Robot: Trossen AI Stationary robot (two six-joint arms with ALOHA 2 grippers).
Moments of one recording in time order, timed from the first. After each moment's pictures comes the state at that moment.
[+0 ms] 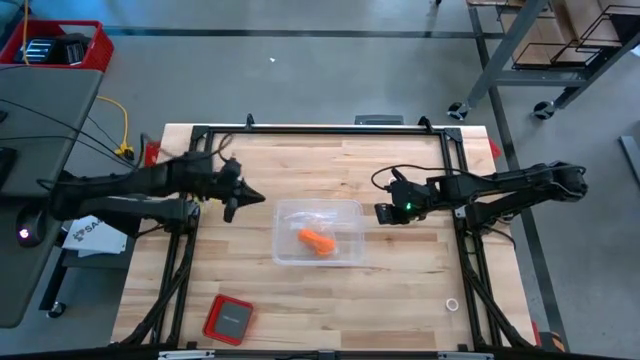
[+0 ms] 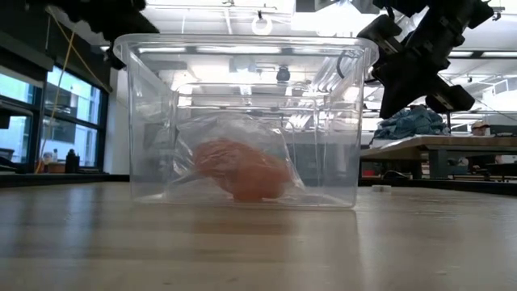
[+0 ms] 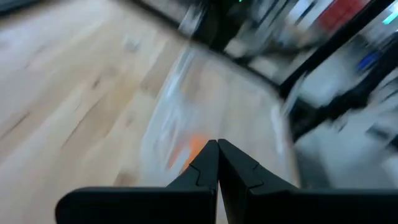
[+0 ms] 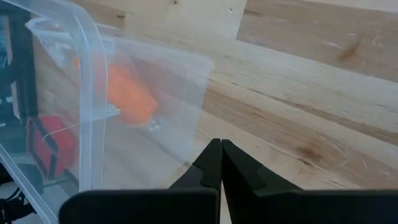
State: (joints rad) left arm 0.17 0.72 0.66 -0.38 0.20 -0.43; right arm 0.02 1.15 0.74 -0.54 -0.04 1.33
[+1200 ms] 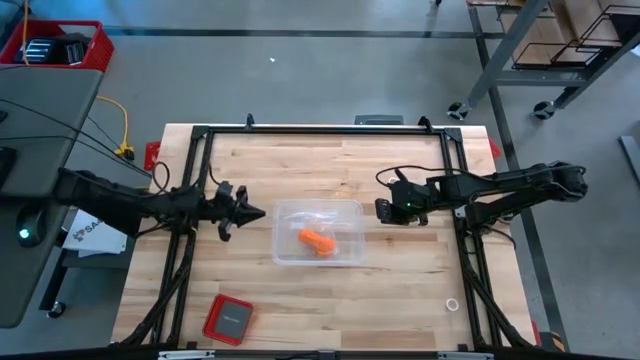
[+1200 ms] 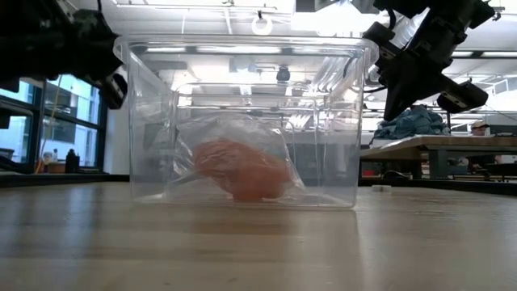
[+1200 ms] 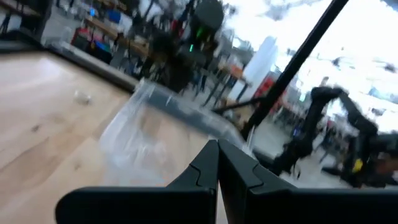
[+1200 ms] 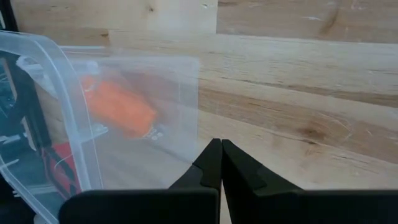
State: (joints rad) left arm -0.07 0.64 0.01 0.72 -0.01 -0.54; right arm 0.02 1.15 0.74 -0.57 -0.05 1.53
